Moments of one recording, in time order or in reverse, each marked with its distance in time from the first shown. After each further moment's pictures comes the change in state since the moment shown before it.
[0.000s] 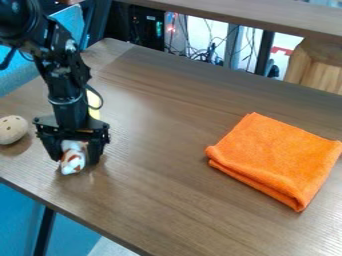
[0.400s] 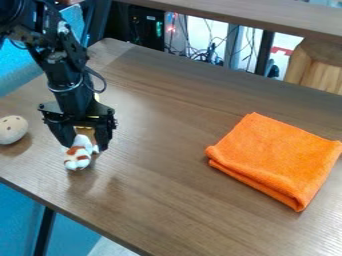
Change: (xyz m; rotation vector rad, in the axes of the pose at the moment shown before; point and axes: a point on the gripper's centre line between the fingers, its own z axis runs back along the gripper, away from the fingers) arm 0.007 -0.013 0.025 -0.087 -0.121 -0.061
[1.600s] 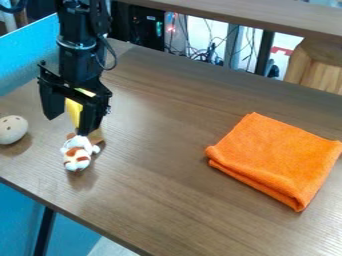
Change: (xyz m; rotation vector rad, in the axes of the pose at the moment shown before) arm -0.011 -0.002 0.054 0.203 0.251 -0.316
